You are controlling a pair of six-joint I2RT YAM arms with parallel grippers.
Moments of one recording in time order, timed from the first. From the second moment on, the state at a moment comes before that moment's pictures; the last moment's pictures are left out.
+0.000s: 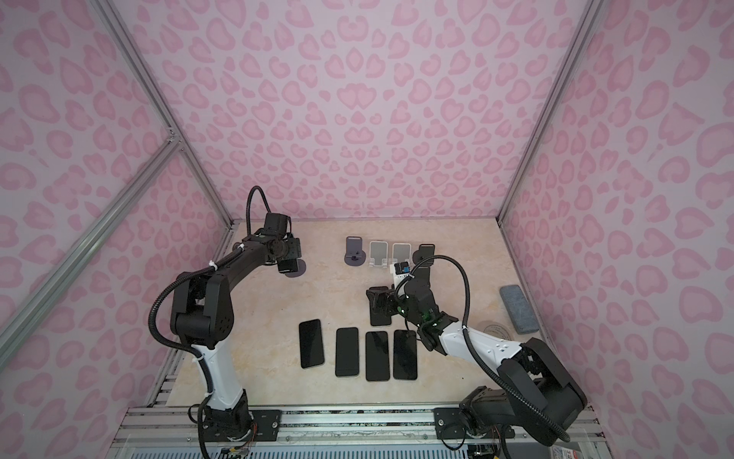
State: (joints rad) left arm -0.16 1.98 1.52 -0.47 -0.21 -0.27; right arm 0.59 1.34 0.56 0.37 -0.09 0.43
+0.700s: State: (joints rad) left arm -0.17 1.85 1.48 -0.50 -0.19 -0.27; right arm 0.61 1.33 0.56 0.37 -0.10 0.42
